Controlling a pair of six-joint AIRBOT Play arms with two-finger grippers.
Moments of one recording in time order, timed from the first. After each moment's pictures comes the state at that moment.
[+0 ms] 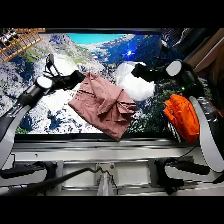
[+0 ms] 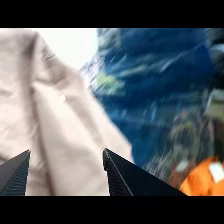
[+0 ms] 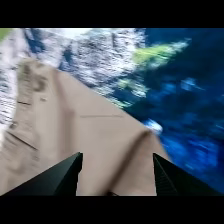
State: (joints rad) left arm -0.17 -1.42 1.06 0.72 -0.55 -1.48; right arm 0.14 -1.38 1.31 -1.13 0.90 1.67
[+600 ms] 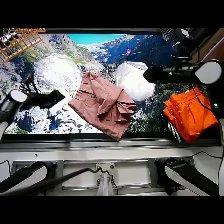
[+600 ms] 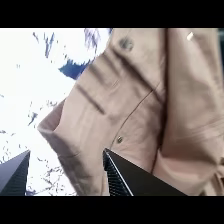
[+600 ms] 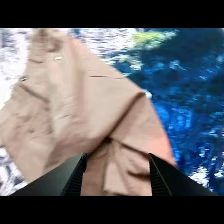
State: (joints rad) left arm 0.08 -1.20 0.78 0.93 -0.80 -1.49; right arm 0.19 -1.06 1.32 -1.24 1.16 1.65
